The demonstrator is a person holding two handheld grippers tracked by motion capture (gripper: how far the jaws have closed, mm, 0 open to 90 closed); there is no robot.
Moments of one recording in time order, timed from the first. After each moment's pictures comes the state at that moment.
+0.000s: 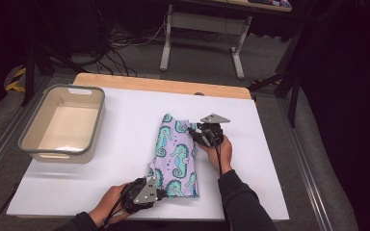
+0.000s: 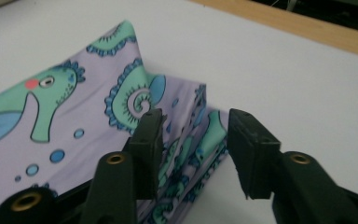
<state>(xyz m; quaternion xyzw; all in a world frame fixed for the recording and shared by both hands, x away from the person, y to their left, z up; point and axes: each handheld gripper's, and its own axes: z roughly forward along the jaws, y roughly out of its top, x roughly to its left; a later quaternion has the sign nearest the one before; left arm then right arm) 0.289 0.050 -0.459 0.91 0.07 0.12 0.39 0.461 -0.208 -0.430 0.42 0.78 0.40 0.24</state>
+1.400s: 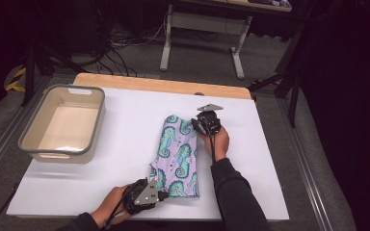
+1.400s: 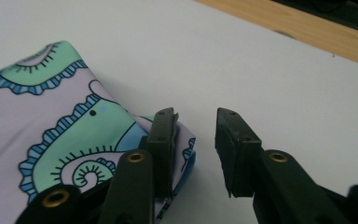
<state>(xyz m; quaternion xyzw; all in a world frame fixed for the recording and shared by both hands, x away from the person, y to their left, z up) 0.285 0.045 -0.460 0.91 0.06 0.11 0.41 0.504 -0.203 -0.434 0.46 0.78 0.34 0.26</state>
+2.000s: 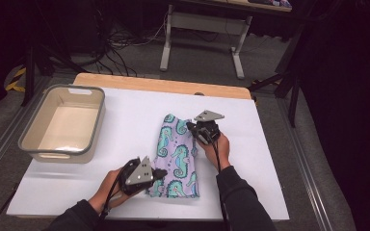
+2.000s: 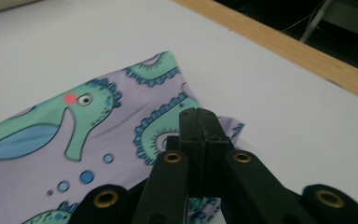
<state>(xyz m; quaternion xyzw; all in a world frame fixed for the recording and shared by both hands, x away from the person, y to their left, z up) 0.326 0.061 -0.423 0.87 0.11 0.15 0.46 0.461 -0.193 -0.421 0.34 0.82 0.39 0.24</state>
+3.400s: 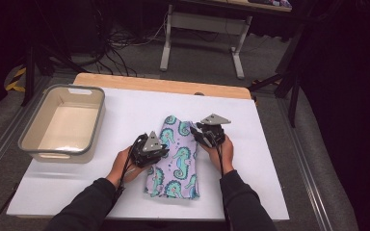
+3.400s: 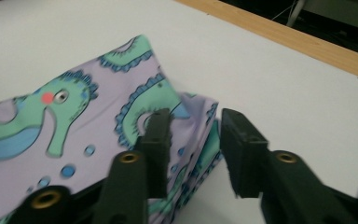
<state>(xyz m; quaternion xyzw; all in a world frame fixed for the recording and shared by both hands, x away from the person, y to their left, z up) 0.389 0.043 -0.441 0.86 0.20 0.17 0.43 0.462 -0.211 -0.430 0.39 0.79 0.39 0.26</state>
